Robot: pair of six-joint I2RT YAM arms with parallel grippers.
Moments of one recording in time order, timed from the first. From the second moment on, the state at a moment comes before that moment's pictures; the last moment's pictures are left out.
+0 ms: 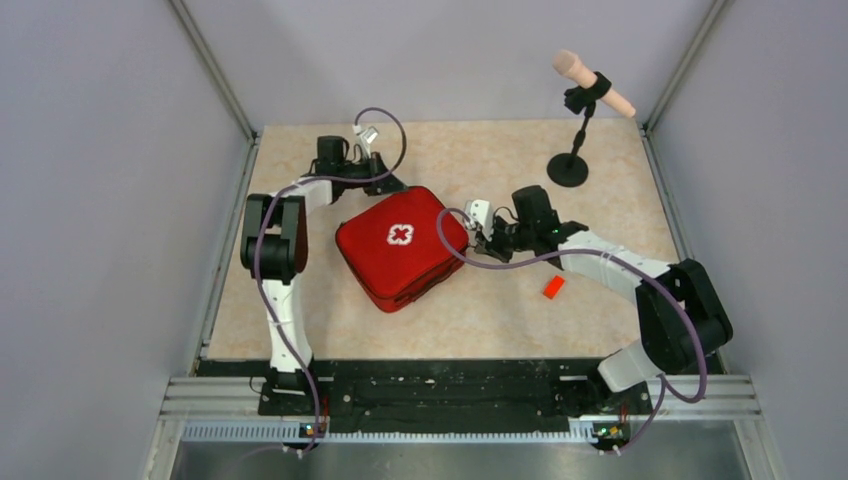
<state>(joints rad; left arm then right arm) -0.09 2.18 1.51 0.06 1.01 -0.30 0.50 1.49 0.88 -0.15 -0.55 -0.66</state>
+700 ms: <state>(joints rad) 0.01 1.79 1.01 0.32 0.63 -0.43 0.60 1.60 1.02 -0.24 -0.58 -0.58</state>
